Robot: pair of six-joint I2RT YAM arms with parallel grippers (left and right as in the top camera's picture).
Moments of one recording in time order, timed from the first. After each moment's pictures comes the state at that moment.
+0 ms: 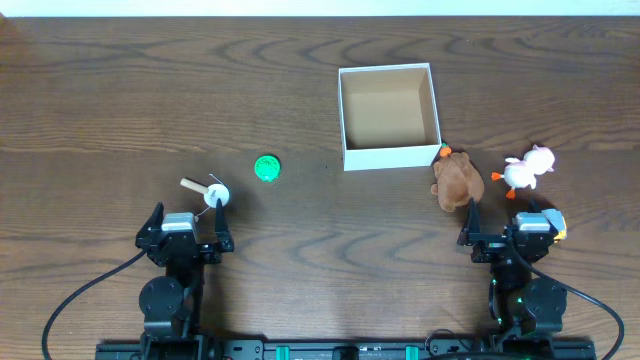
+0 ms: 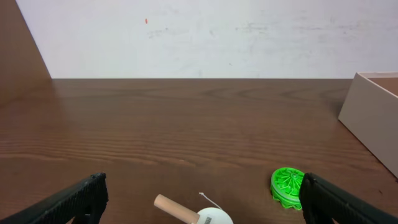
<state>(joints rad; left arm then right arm) -0.01 0.02 0.02 -0.11 -0.05 0.01 0.00 0.01 0.01 -0.07 0.02 0.00</state>
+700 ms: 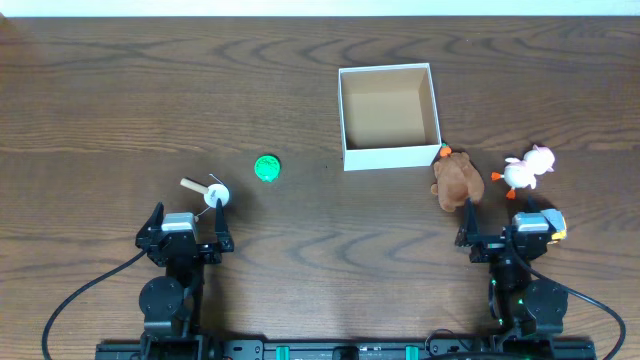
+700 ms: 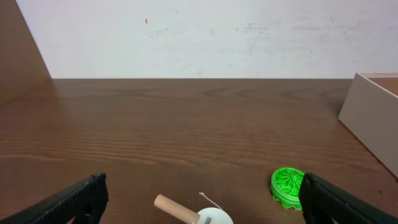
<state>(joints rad) -0.01 0.02 0.02 -0.11 -0.05 0.01 0.00 0.01 0.01 -0.04 -0.05 0.02</state>
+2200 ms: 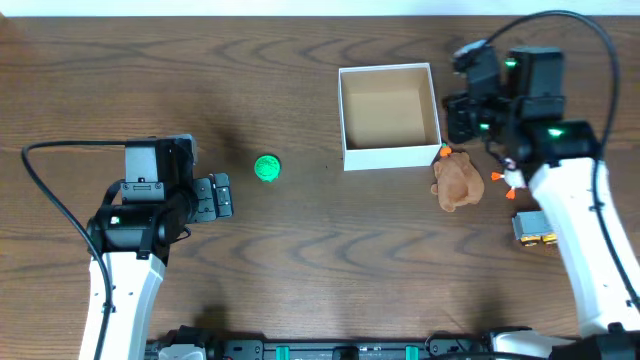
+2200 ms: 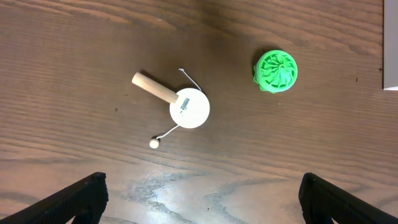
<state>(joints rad) -0.01 1.09 0.96 -0.93 0.02 -0.12 0.13 1.47 1.31 -0.64 -0.28 -0.14</state>
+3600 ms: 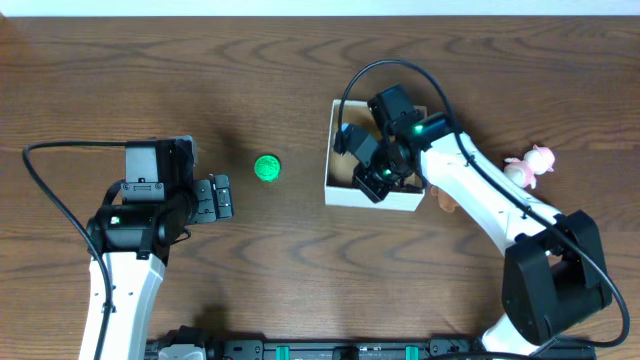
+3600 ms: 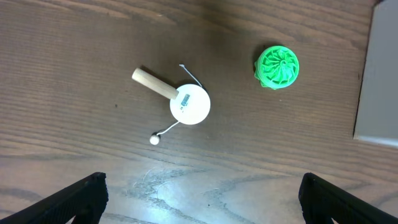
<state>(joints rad) -0.01 1.09 0.96 -0.94 0.02 -0.12 0.48 1.79 1.31 -0.86 -0.39 -0.40</state>
